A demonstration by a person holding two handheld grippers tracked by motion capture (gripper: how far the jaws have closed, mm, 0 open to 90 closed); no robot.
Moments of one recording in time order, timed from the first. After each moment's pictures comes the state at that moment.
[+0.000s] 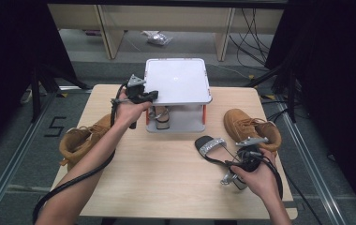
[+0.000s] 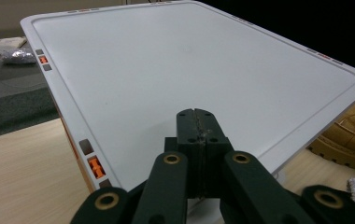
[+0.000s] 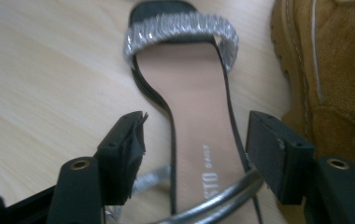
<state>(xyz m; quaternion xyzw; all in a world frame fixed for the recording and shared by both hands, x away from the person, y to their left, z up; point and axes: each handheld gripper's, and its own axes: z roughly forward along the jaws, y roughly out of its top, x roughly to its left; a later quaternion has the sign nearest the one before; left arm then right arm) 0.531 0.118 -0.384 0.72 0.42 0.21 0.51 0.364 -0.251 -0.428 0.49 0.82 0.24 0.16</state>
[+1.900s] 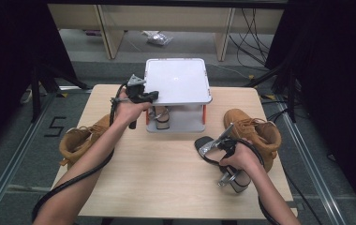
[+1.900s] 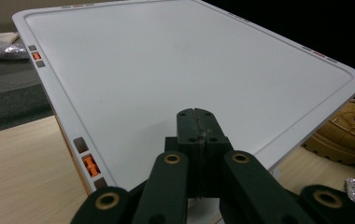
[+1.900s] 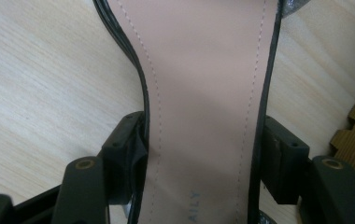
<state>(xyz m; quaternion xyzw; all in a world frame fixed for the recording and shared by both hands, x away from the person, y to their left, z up) 0.532 0.119 -0.382 0.72 0.42 0.19 0.51 0.435 -0.216 -0.469 0.49 0.87 0.02 0.02</state>
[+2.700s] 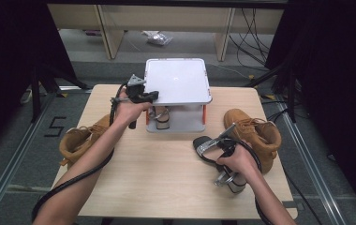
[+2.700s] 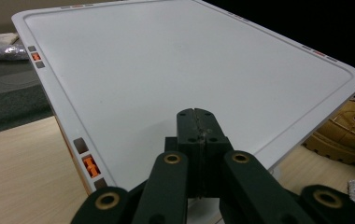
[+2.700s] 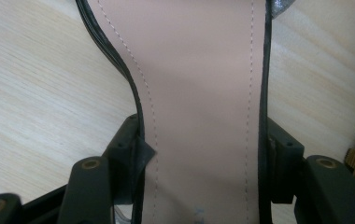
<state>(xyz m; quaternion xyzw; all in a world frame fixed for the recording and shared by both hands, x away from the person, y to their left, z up) 0.532 0.119 -0.382 0.73 0.42 0.20 0.51 0.431 -0.209 -0.464 0.54 0.84 0.05 0.01</state>
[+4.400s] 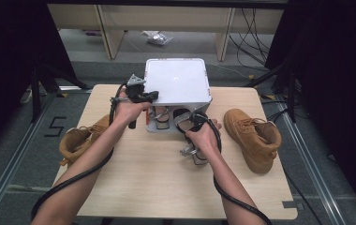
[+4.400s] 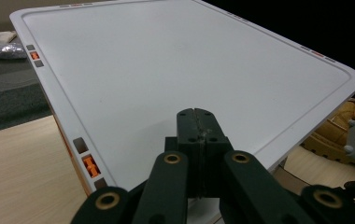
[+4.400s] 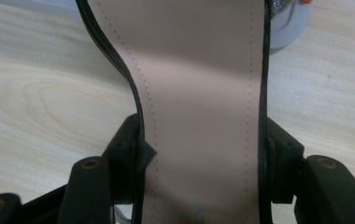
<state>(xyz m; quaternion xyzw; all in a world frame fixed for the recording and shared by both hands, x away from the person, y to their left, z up) 0.533 0.120 -0.382 0.73 0.42 0.19 0.51 0.505 -0.115 -0.454 0.63 0.76 0.12 0.05</state>
